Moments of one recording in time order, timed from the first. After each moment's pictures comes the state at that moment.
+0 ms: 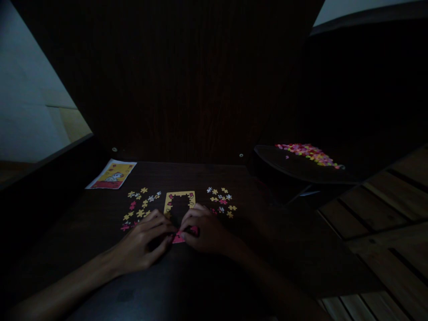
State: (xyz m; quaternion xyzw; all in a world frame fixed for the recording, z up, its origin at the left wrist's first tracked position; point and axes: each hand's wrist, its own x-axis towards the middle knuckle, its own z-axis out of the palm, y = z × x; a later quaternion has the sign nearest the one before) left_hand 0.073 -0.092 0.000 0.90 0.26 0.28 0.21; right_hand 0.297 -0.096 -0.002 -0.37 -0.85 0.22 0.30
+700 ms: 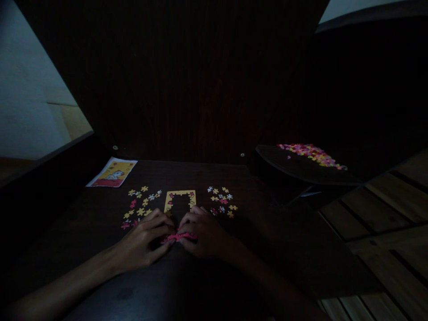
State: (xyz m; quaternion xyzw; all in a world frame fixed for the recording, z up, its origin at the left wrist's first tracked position) left_hand 0.072 -0.091 -0.004 0.91 0.26 0.27 0.19; right_hand 0.296 -0.100 -0.010 -0.33 -0.89 0.17 0.27
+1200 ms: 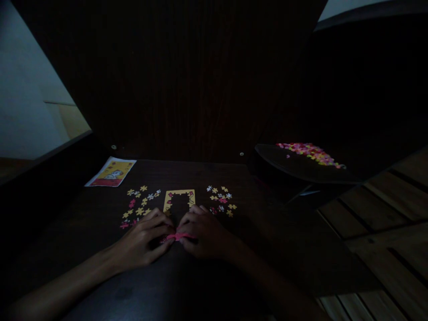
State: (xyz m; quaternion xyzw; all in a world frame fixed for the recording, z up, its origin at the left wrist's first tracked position) left_hand 0.071 -0.090 -0.005 0.91 0.26 0.27 0.19; right_hand 0.299 -0.103 -0.003 -0.33 -0.90 0.15 0.25
